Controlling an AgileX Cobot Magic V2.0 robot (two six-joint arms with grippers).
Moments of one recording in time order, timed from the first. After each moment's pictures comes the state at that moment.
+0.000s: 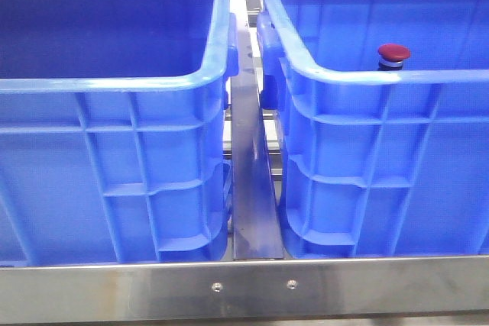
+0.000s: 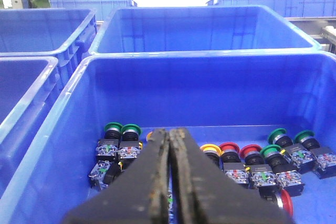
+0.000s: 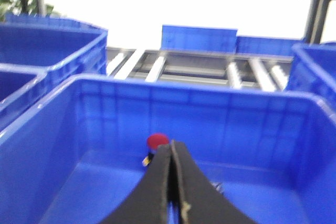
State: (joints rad) left arm 0.04 0.08 -0.37 -0.10 0.38 0.08; right arm -0.11 0.14 -0.22 1.38 0.16 -1.39
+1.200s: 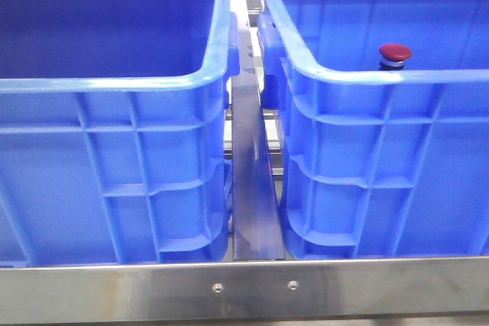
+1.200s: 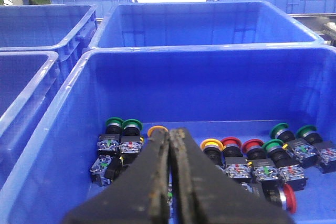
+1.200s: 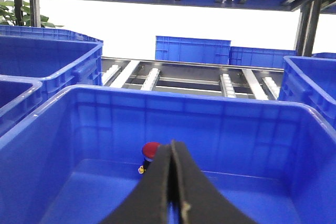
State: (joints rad) left arm 0.04 0.07 -0.35 -0.09 0.38 0.08; right arm -0.12 0.11 -0.21 1.38 0.15 -1.39
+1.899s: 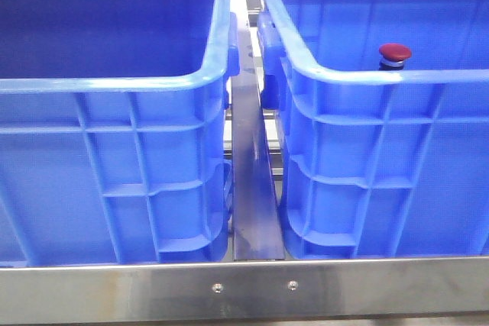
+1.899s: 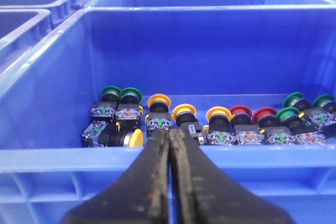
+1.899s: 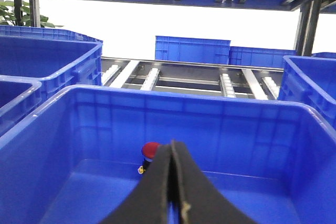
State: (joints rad) left arm 0.00 -0.01 0.00 -0.01 0.08 0.00; right arm -0.12 0.11 -0.21 1.38 0.15 -1.39
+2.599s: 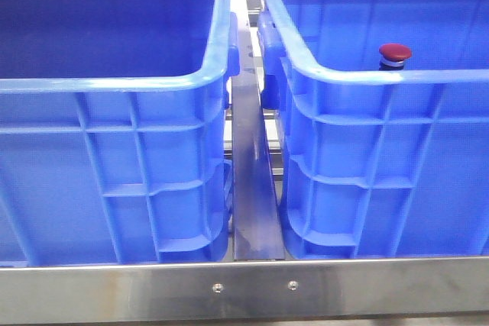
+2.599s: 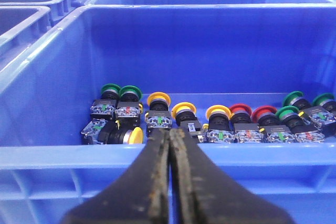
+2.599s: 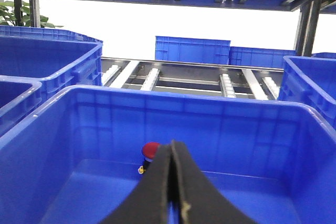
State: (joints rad) left arm 0.00 -0.01 0.00 -0.01 0.08 -0.01; right arm -0.12 0.11 -0.21 1.38 0.15 -1.39
